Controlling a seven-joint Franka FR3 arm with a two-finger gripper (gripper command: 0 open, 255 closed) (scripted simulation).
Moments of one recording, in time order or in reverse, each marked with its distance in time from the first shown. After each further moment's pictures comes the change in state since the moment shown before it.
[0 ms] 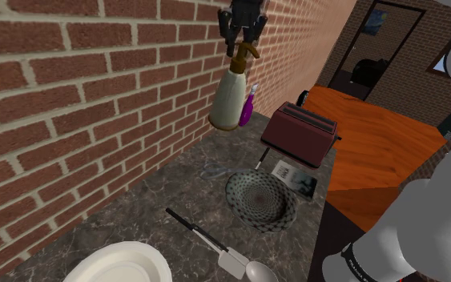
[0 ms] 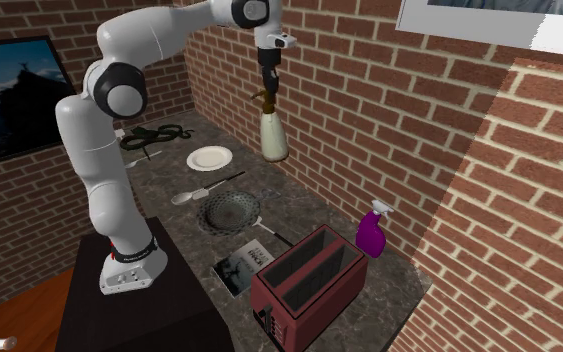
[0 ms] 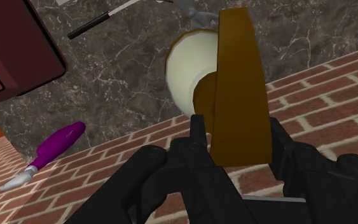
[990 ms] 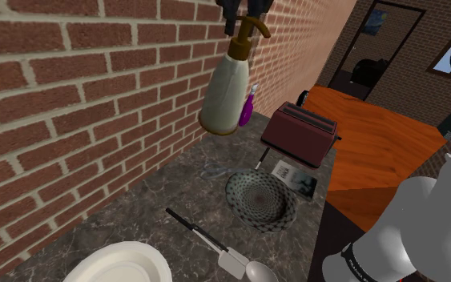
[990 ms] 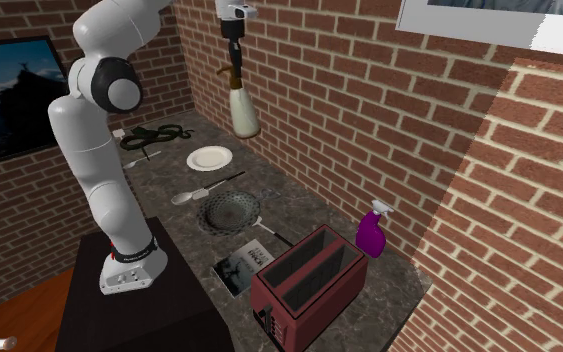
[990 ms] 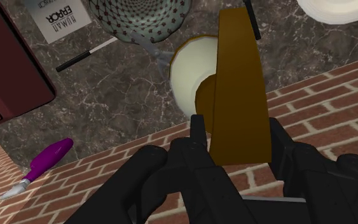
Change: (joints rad) arm 0.128 -0.050 0.101 0.131 0.001 -0.192 0.220
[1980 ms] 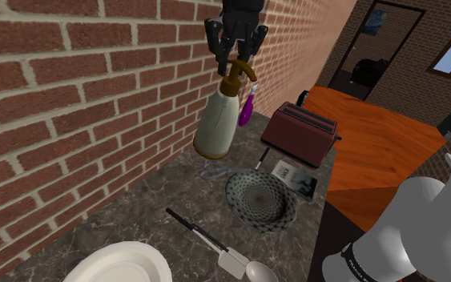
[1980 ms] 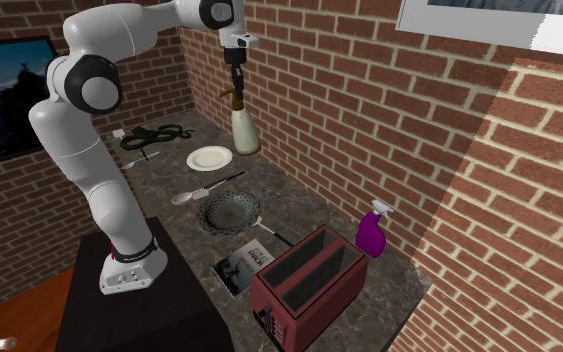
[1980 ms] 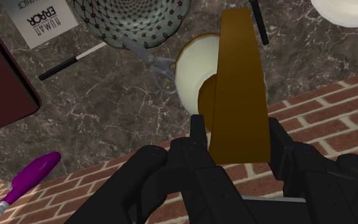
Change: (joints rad) arm -0.013 -0.131 -0.012 -0.378 0.028 0.250 -0.008
